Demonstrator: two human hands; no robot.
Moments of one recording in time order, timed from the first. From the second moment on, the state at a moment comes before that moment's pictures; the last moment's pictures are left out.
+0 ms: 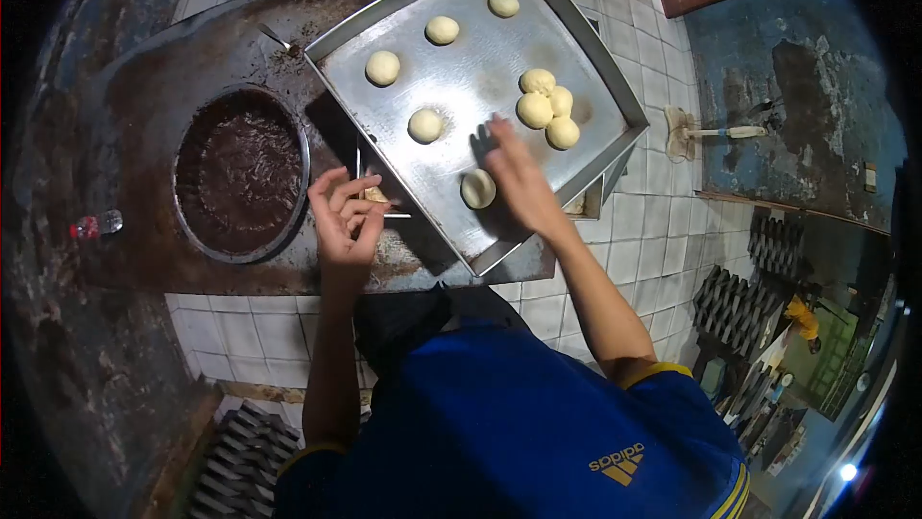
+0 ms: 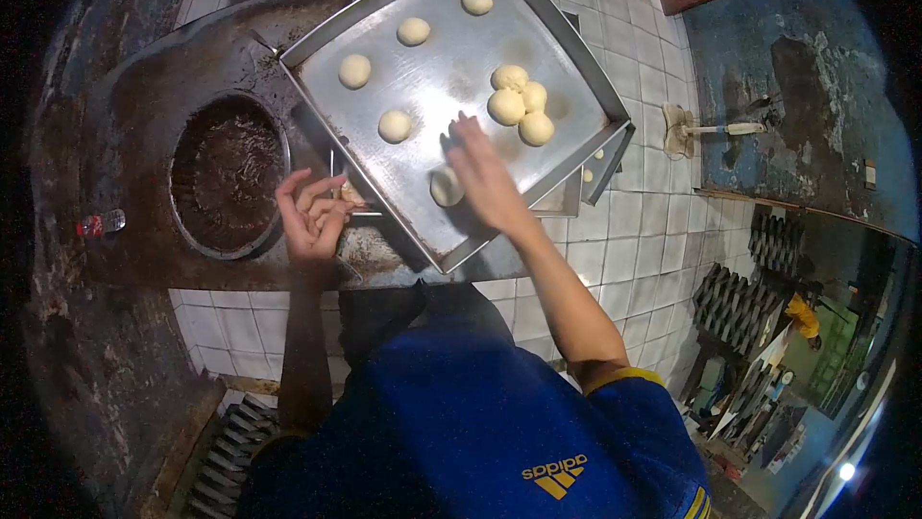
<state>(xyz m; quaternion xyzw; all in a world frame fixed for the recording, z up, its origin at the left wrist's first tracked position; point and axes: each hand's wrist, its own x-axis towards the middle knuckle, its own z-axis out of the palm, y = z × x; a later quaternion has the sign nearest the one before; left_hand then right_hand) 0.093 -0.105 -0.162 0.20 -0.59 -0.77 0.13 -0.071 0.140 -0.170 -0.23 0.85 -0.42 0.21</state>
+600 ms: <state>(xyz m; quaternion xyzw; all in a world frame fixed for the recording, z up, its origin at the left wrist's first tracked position) 0.016 -0.042 -0.115 0.00 -0.74 -0.68 0.00 -0.141 0.248 -0.162 -0.27 0.95 -0.14 -0.01</state>
